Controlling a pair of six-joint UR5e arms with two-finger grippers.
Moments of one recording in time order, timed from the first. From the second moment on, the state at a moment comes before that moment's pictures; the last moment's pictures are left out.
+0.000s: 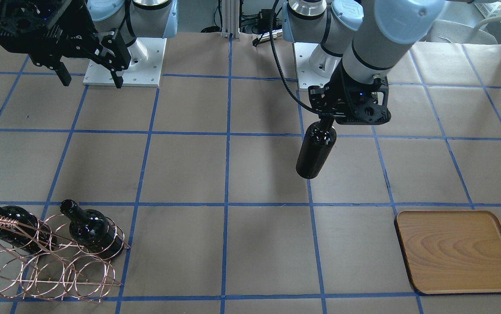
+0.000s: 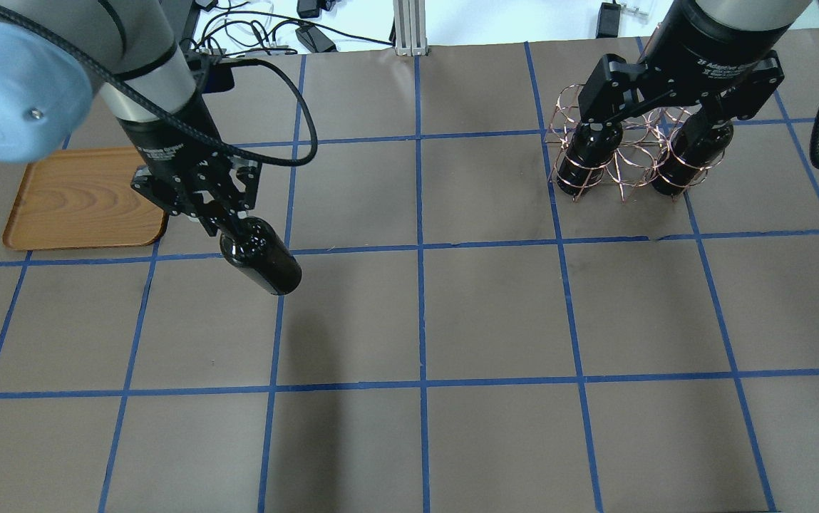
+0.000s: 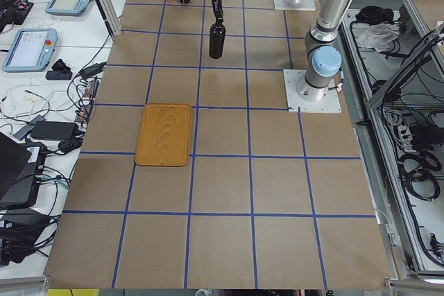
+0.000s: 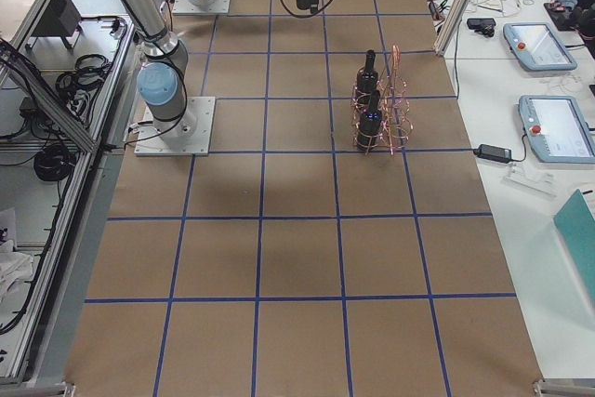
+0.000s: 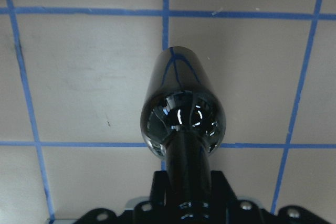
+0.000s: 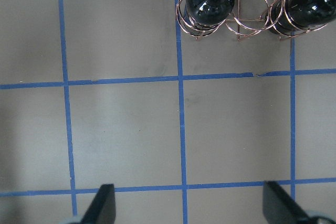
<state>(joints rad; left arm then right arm) -1.56 -1.65 -1.52 -1.73 1.56 -0.02 1.58 -1.64 1.52 -1.52 -1.57 0.05</state>
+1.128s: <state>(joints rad) -1.17 -1.92 -1.23 -1.58 1.73 0.56 1.58 -1.64 1.52 -1.59 -1.57 0.05</state>
